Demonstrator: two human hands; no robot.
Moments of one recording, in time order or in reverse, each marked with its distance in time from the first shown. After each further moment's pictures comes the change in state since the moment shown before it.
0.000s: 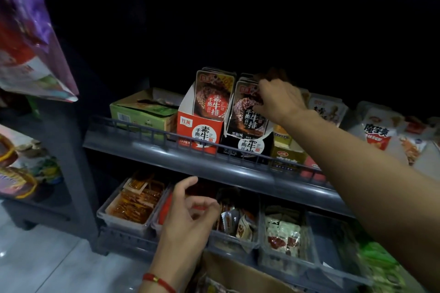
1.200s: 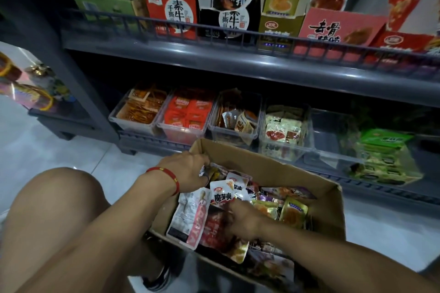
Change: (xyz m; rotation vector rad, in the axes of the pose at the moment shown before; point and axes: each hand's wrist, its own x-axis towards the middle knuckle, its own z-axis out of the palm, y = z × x) left_hand -0.021 -0.092 0.015 1.426 -0.654 0.031; right_hand -0.408 -0.105 0.163 0.893 -1.283 0.089
